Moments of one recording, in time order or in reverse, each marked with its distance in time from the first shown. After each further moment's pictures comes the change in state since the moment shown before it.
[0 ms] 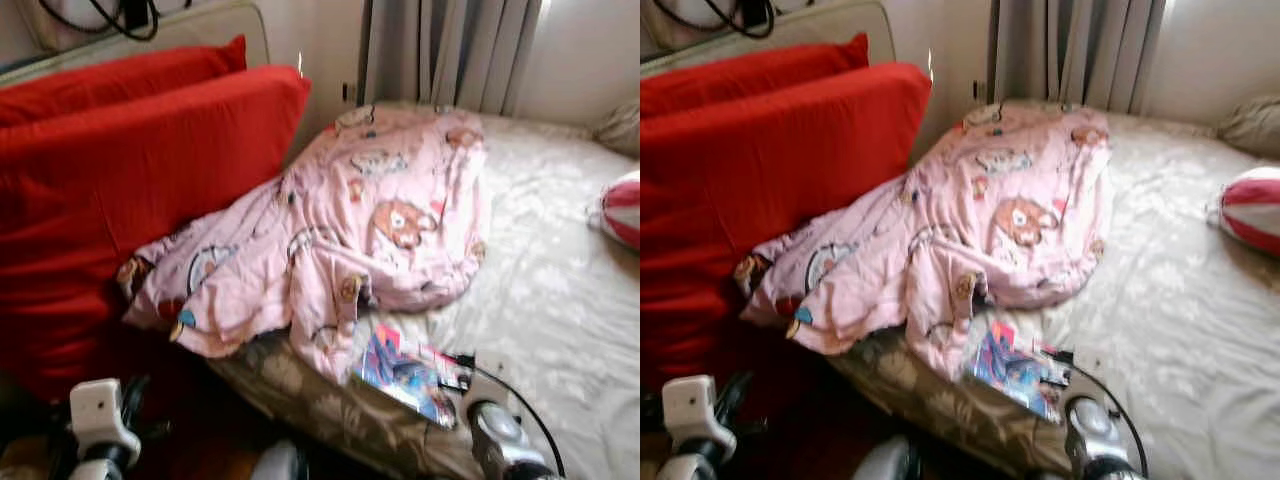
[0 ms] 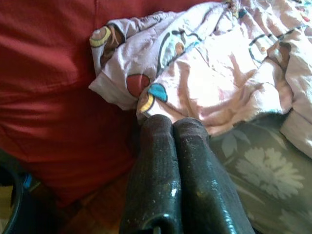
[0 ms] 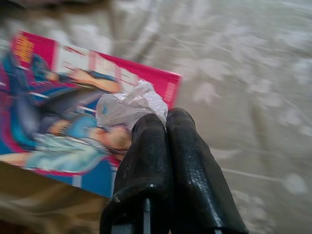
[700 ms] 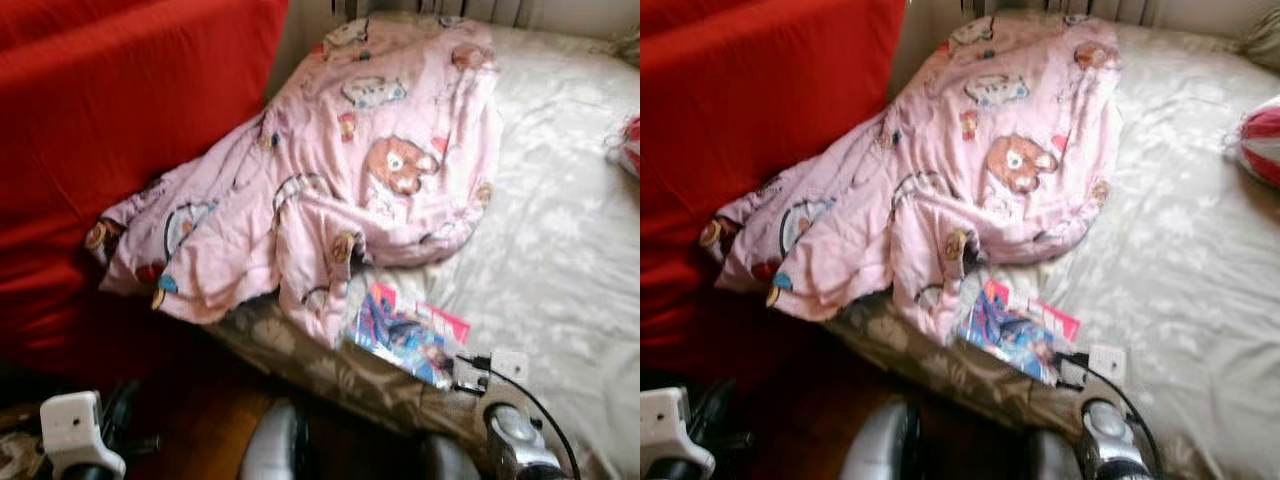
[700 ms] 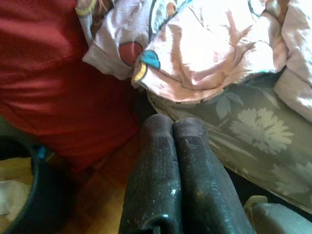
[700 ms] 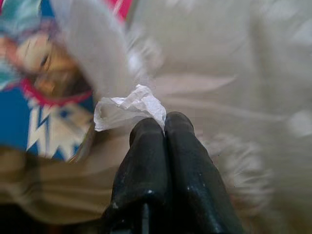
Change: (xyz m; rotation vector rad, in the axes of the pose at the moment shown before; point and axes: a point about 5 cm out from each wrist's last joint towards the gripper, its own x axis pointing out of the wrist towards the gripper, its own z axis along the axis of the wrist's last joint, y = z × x) left arm -0.040 -0.008 0.047 0.015 -0.032 -0.017; right arm 0.000 -0.006 0.000 -0.014 -0.006 -0.023
